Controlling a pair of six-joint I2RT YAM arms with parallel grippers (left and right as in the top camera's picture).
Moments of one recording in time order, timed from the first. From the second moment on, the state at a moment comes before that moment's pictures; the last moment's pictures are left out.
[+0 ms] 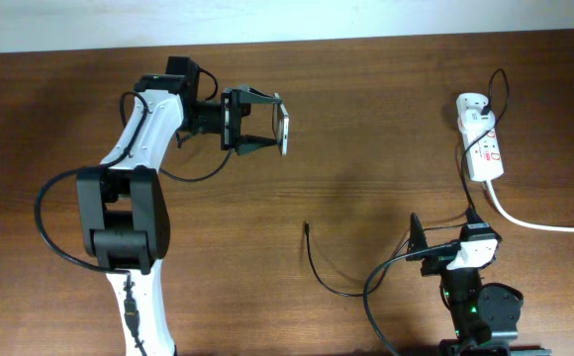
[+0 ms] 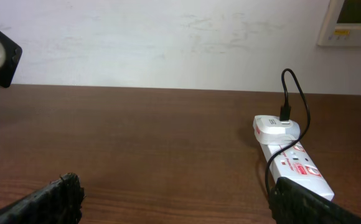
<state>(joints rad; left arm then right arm) -0.10 2.27 1.88 -1.09 1.52 -0.85 -0.03 0.01 0.01 -0.07 -0.09 0.00</state>
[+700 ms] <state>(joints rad) -0.10 2.27 1.88 -0.87 1.40 -0.65 -0.03 0.02 0.04 -0.04 -0.11 0.00</state>
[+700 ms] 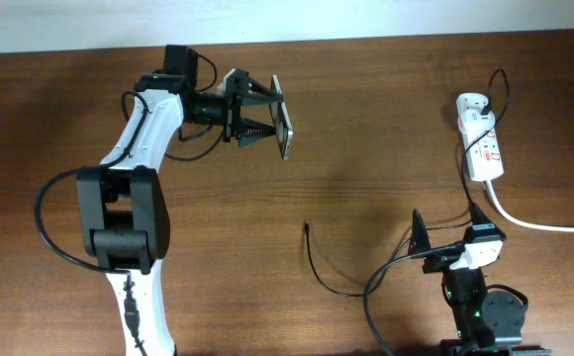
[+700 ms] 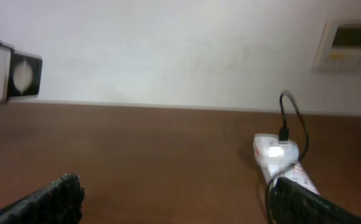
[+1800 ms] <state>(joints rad) -0.23 2.28 1.88 -0.22 1.17 -1.43 0.10 1.32 0.89 0.02 -0.57 0.10</state>
